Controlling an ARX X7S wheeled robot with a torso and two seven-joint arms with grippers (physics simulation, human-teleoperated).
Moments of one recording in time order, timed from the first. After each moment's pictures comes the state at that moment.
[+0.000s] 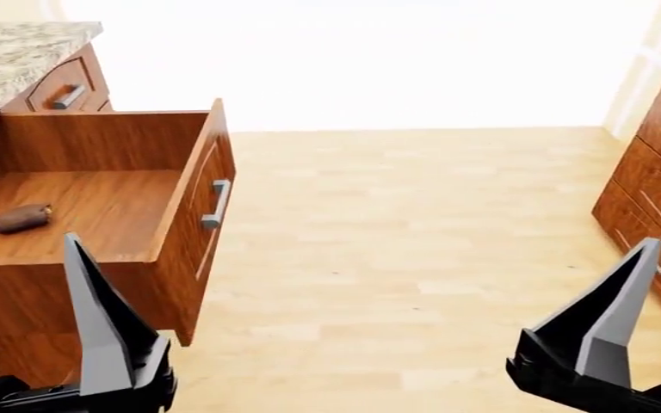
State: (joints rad) left arm 0.21 -0.10 -0.04 0.78 0.16 0.37 -0.20; right arm 0.04 0.83 -0.63 -0.81 -0.13 -0.21 1.31
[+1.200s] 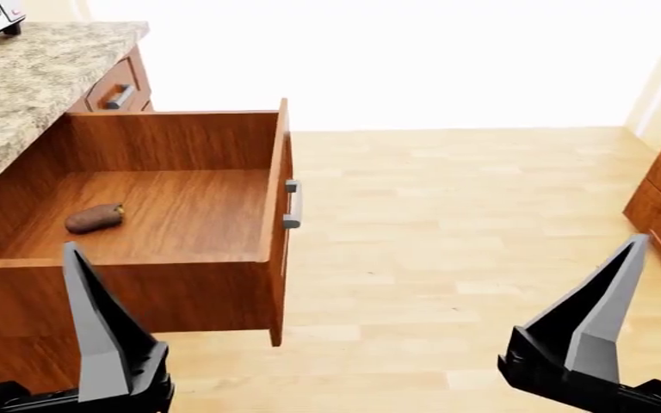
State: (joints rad) left arm 0.24 -0.17 -0.02 0.75 0.15 0.41 -0.28; right arm 0.04 0.80 -0.62 -0.81 -0.13 -0.18 1.26
